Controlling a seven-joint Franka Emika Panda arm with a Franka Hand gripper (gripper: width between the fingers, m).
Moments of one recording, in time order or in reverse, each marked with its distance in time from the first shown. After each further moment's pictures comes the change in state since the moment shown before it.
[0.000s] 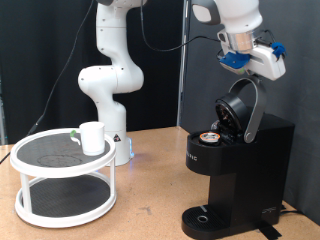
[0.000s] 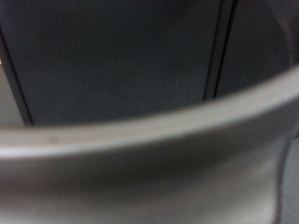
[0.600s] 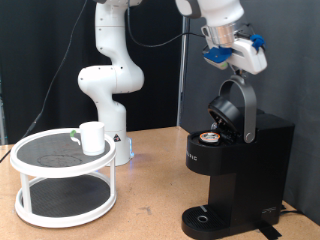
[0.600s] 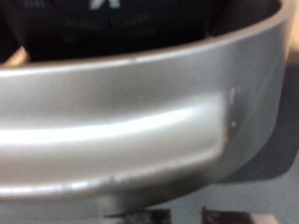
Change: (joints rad) arm -0.058 -0.078 -0.053 -0.048 -0.028 -0.044 -0.027
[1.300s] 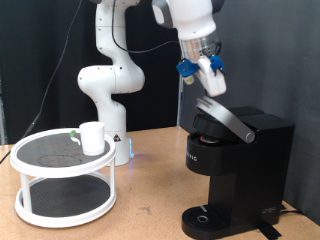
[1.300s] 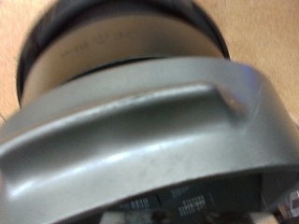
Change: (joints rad) arm -0.075 0.025 -0.049 -0.075 -0.145 0.041 0.103
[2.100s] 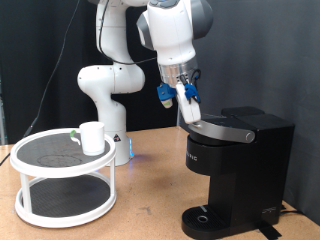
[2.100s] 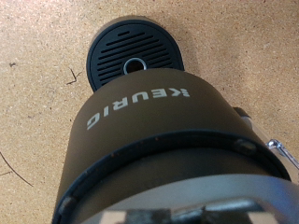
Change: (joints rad) arm -0.036 0.039 -0.030 -0.073 -0.034 0.091 -0.063
